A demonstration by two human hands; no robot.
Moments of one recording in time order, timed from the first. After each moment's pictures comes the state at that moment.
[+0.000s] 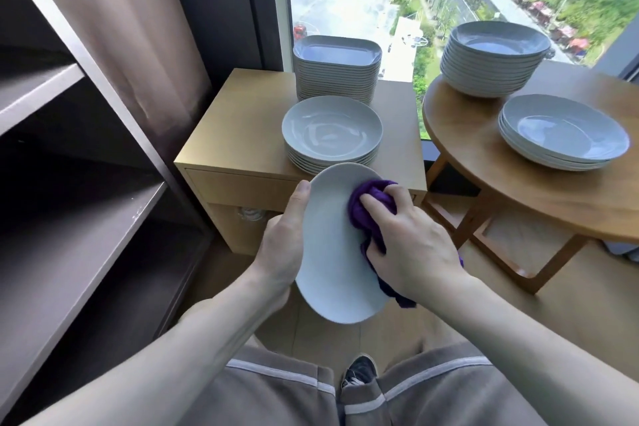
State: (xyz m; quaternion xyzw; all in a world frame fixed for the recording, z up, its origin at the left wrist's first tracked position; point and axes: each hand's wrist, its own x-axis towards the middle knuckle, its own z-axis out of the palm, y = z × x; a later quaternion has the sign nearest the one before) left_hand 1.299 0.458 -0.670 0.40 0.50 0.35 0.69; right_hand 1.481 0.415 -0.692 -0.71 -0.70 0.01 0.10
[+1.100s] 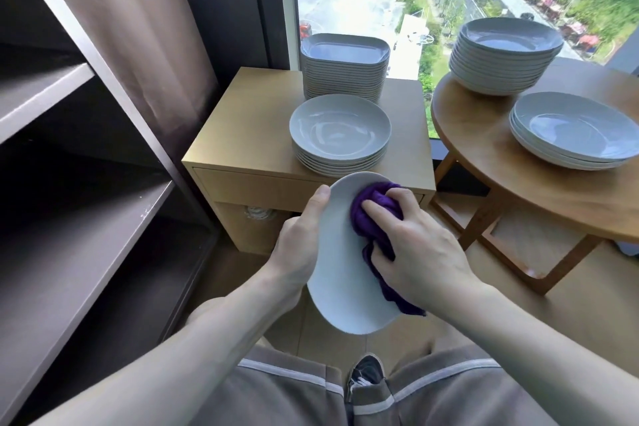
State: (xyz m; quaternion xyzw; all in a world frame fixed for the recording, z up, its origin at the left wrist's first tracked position) left_hand 1.301 0.461 -0.675 0.42 0.50 0.30 0.70; right_hand 1.475 0.409 -0.690 -0.68 -0.71 0.01 0.15
